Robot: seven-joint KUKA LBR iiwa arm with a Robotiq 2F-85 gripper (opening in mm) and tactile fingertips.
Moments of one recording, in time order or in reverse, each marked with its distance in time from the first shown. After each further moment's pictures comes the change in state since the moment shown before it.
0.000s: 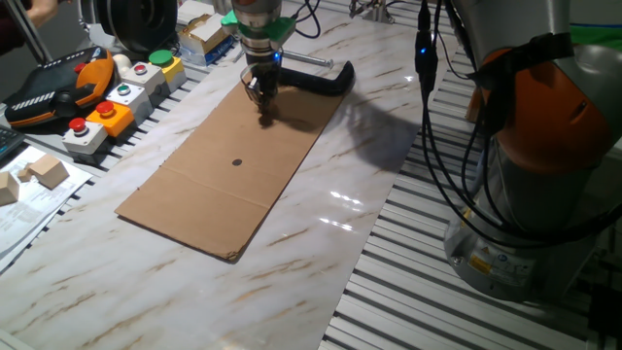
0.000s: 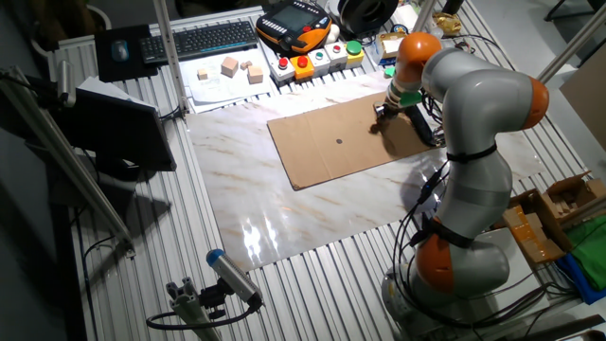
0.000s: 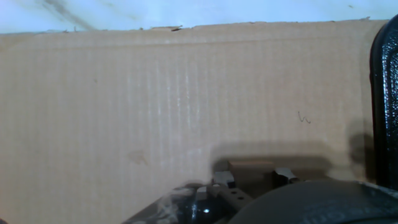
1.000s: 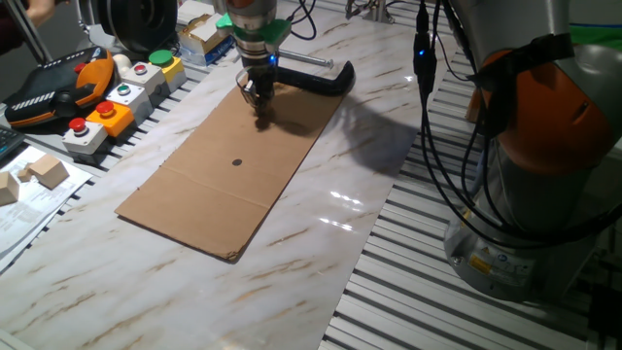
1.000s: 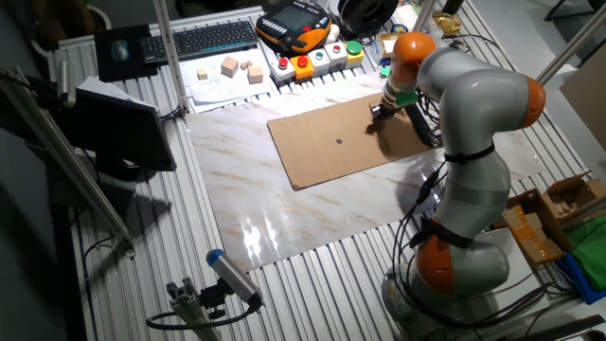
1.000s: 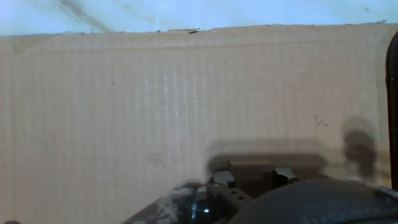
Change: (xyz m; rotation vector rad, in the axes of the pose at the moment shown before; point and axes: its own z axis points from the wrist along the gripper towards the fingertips) arm -0.003 0.013 -0.001 0.007 0.005 -0.002
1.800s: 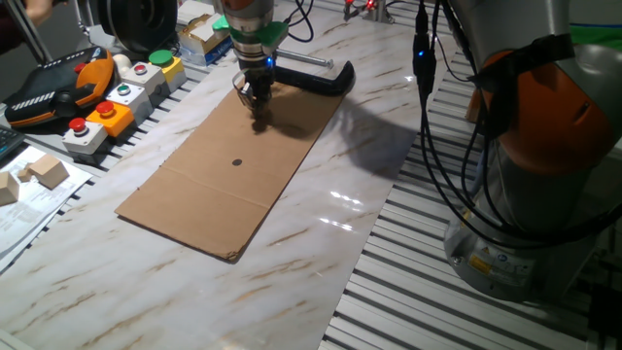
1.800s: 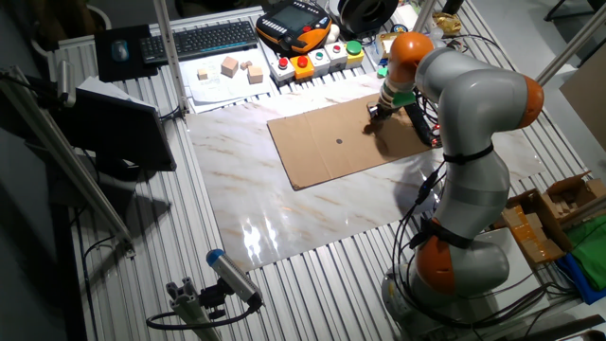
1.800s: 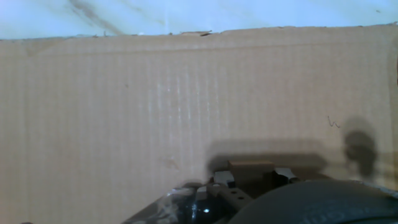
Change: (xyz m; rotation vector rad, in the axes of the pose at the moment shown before) arm -0.001 0.012 -0.001 -0.006 0.001 0.005
